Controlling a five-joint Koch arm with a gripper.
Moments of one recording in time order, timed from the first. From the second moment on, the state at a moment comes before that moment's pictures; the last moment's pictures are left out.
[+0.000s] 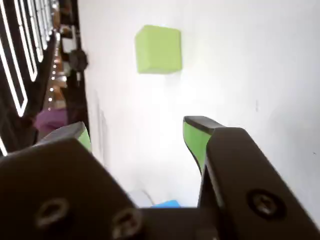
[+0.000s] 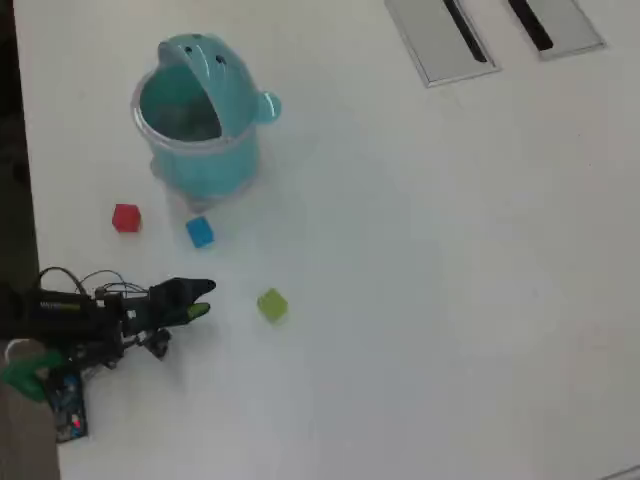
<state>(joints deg) -1.1 131.1 177.5 -22.0 -9.5</state>
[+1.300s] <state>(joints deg) -19.6 131.1 147.8 -18.5 -44.2</state>
